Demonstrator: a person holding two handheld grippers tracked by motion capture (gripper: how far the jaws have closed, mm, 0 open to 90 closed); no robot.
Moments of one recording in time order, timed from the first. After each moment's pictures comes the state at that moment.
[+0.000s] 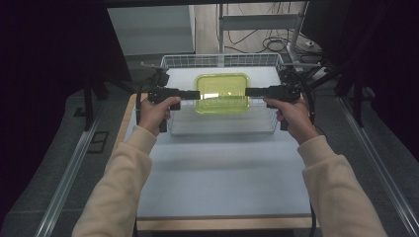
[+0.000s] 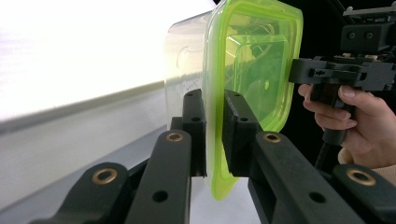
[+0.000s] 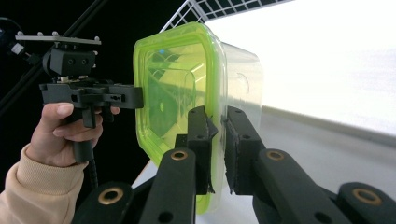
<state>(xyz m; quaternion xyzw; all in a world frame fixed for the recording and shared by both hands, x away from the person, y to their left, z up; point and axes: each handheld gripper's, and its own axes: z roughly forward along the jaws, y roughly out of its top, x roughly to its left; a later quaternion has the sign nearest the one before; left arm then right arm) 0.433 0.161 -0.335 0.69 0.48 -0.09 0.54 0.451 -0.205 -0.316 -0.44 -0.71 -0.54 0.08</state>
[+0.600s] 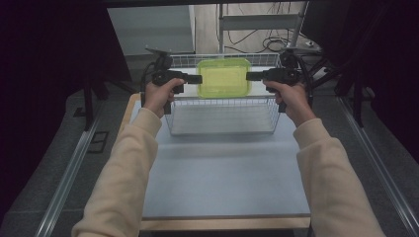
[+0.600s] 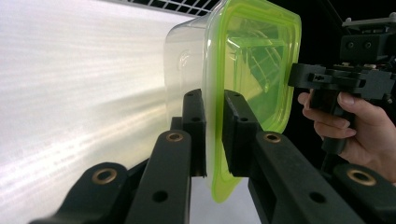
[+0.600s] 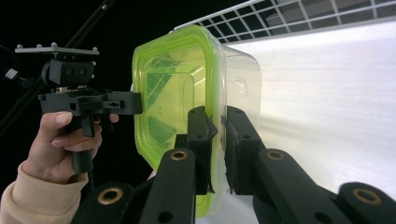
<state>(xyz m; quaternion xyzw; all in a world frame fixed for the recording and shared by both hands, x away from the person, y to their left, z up) 0.482 0.160 -0.322 0.68 0.49 -0.10 0.54 0.497 -0.205 -0.301 -0.47 -0.69 -0.54 0.08</state>
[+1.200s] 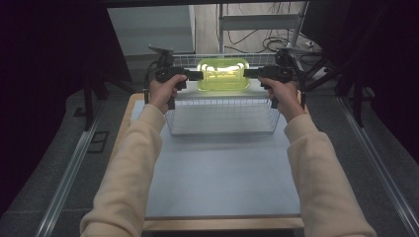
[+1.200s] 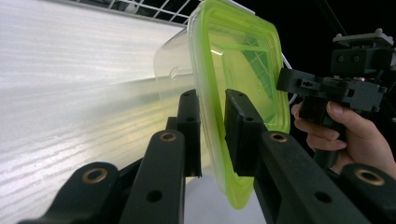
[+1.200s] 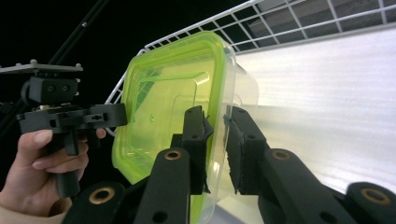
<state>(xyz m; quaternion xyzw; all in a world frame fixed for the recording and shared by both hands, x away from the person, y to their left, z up) 0.506 0.159 -0.335 0.66 0.51 -0.10 0.55 0.526 -0.198 -0.321 -0.50 -0.67 -0.54 0.07</state>
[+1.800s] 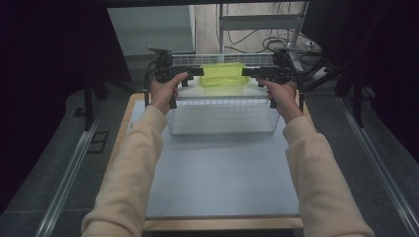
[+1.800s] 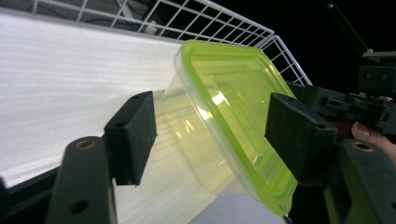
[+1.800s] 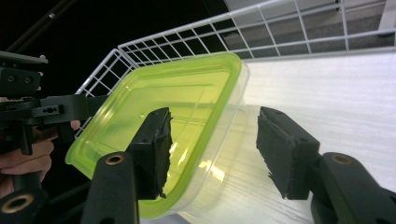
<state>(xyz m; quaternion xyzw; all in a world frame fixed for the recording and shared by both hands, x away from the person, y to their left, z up) 0.506 0.159 -0.336 0.64 0.53 -0.05 0.55 0.525 -0.194 -0.322 -0.49 -0.69 -0.53 -0.01</state>
